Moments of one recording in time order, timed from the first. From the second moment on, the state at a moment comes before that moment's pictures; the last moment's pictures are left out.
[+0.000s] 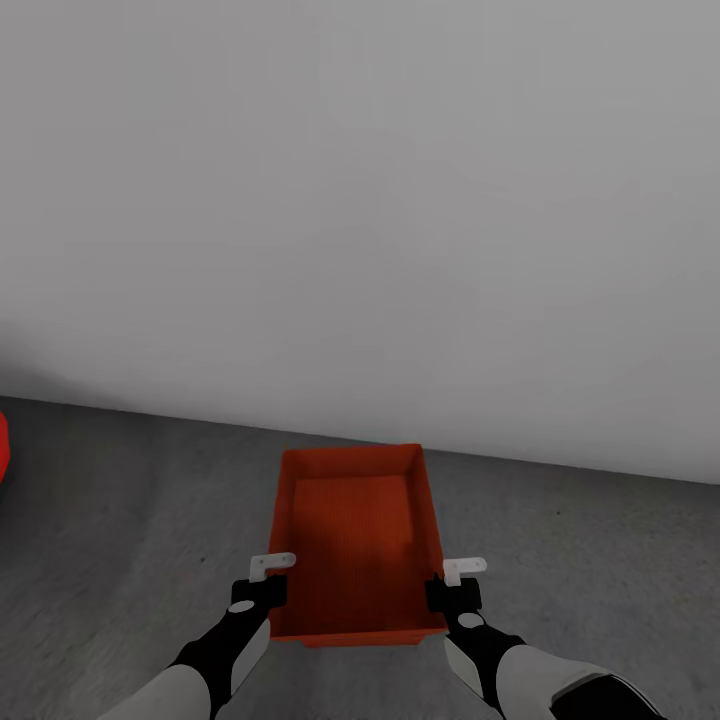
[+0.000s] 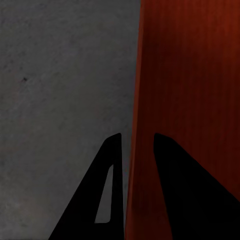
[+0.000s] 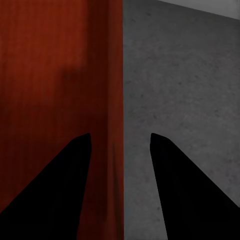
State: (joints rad) left arm -0.60 -0.09 -0.12 -0.33 0.15 -0.01 0.24; right arm -0.73 0.13 0.28 0.01 -0.15 -0.30 -0.23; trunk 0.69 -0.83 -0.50
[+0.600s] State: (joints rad) left arm -0.60 -0.09 -0.12 -0.33 0.15 -0.02 0.24; right arm -0.73 0.13 0.28 0.01 -0.15 -0.30 -0.23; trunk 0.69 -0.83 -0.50
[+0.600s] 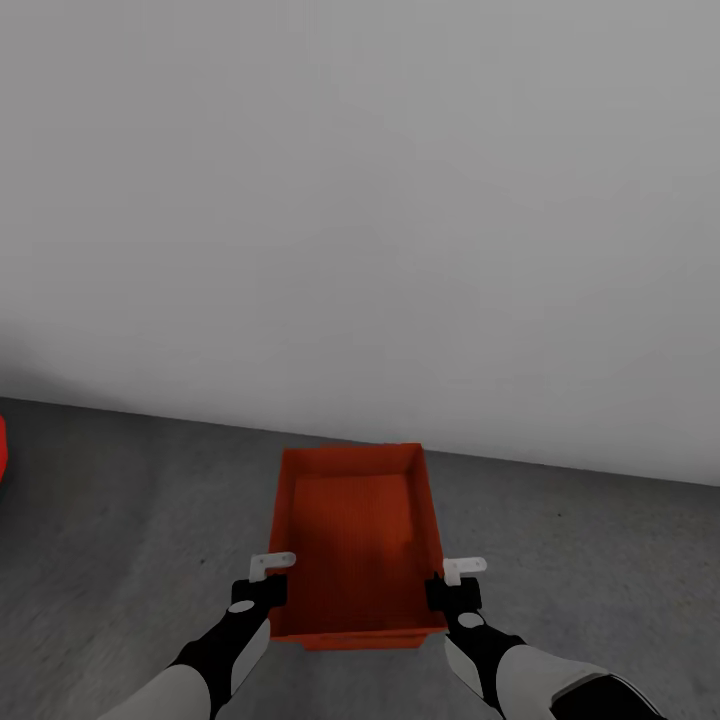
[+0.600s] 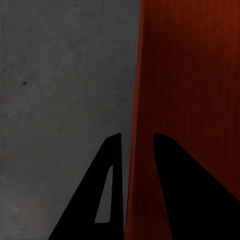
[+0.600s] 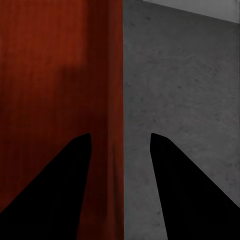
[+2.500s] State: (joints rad) left arm -0.60 -0.10 -0.12 -0.28 0.16 -0.07 0.24; right arm -0.73 0.13 0.30 0.05 -0.16 -0.33 -0.23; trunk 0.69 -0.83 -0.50
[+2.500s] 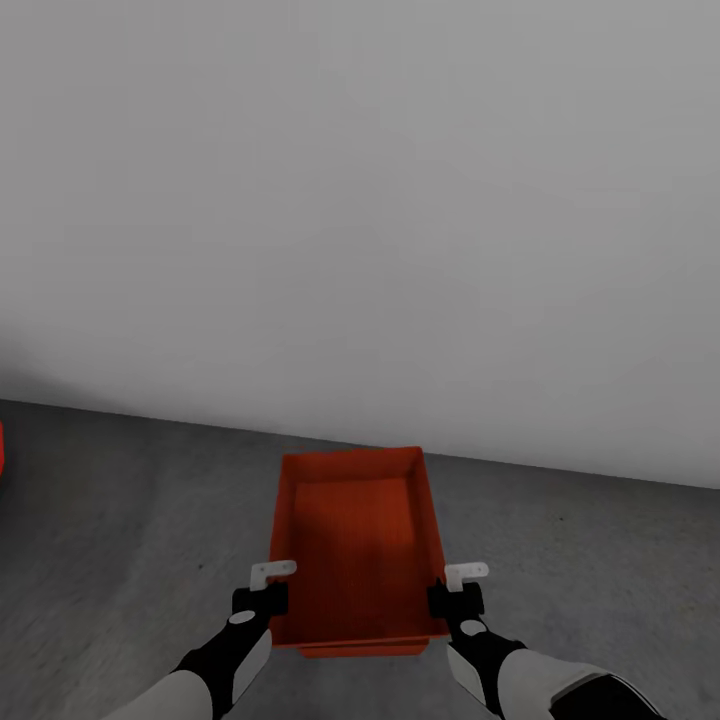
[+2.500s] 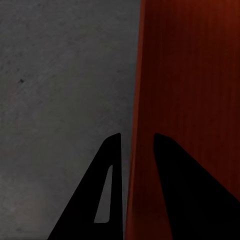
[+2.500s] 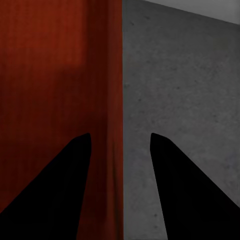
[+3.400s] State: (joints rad) left arm -0.60 -0.10 -0.13 -0.28 0.16 -0.07 0.24; right arm -0.73 0.13 0.30 0.05 -0.16 -0.34 -0.23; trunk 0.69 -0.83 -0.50
